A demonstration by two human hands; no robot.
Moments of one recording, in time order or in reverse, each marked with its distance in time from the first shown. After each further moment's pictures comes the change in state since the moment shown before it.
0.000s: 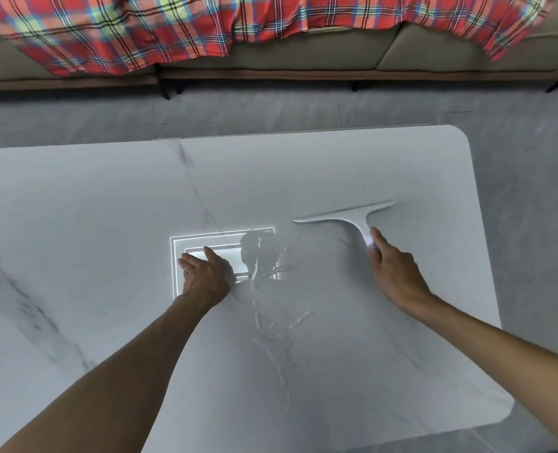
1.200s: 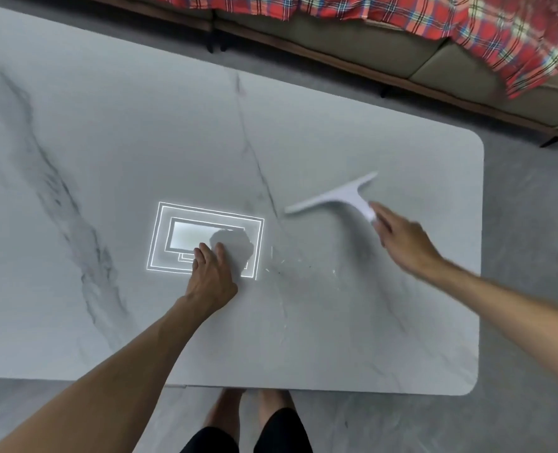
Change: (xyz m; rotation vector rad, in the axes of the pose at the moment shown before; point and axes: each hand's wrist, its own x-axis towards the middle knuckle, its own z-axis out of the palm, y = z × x) left_hand -0.097 -0.086 0.120 -0.145 0.092 0.098; right_hand -0.067 -0.022 0.013 -0.269 0.049 -0.343
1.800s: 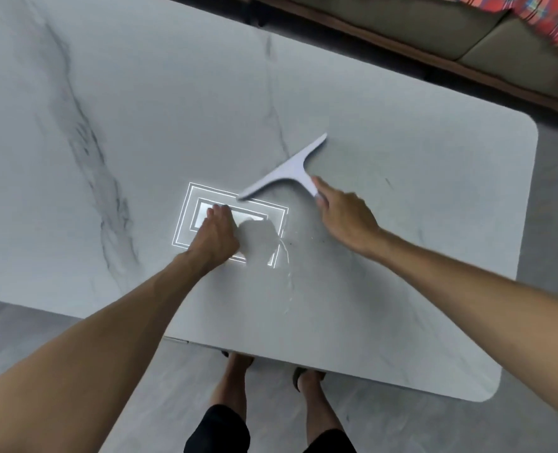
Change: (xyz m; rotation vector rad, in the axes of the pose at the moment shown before) left_hand -0.015 0.003 -0.001 -0.181 0.202 -0.038; right_hand 0.024 -0.060 0.095 -0.055 -0.009 -0.337
